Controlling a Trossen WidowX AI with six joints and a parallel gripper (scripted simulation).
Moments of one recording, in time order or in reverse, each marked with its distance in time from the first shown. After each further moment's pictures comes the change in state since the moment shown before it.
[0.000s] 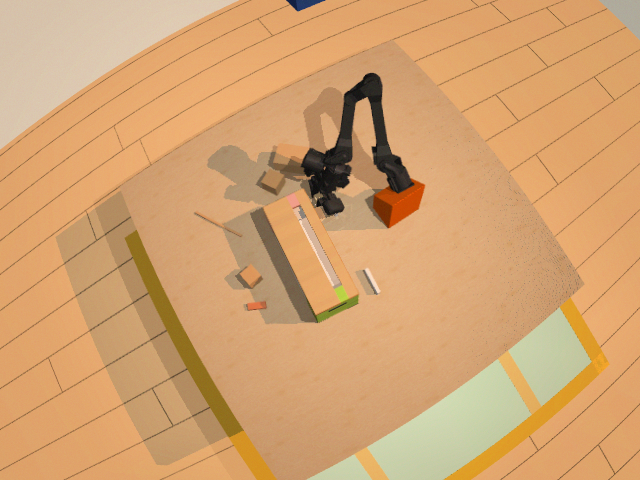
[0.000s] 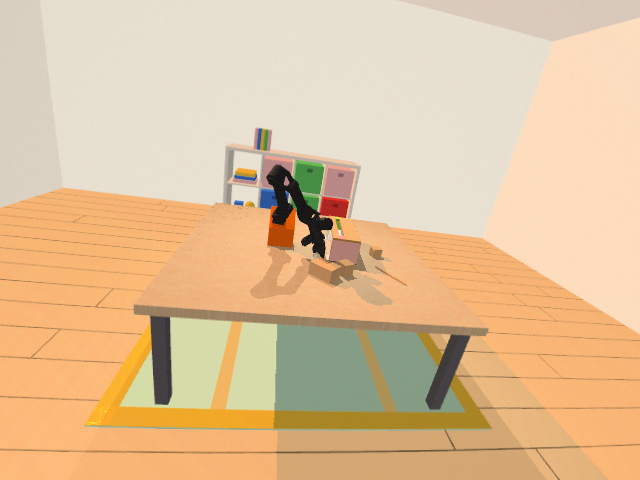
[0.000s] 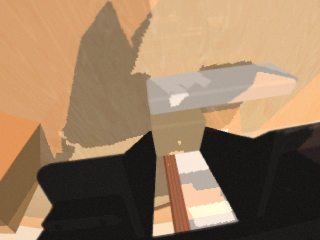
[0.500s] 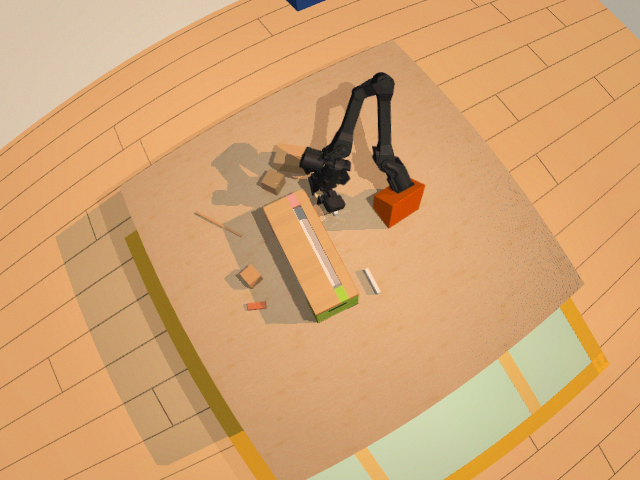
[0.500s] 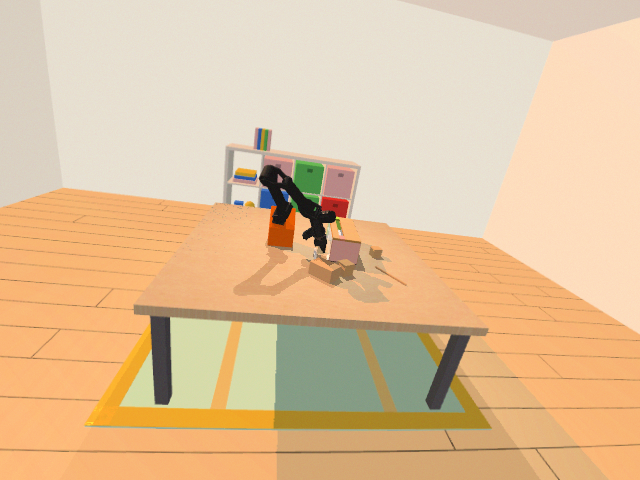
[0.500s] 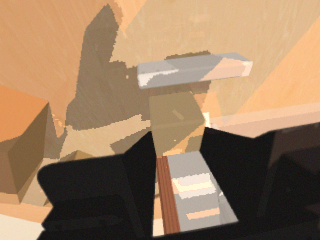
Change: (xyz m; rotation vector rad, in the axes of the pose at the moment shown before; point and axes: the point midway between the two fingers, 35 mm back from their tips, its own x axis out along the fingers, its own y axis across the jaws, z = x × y) arm -0.029 -0.006 -0.014 -0.013 -0.018 -0.021
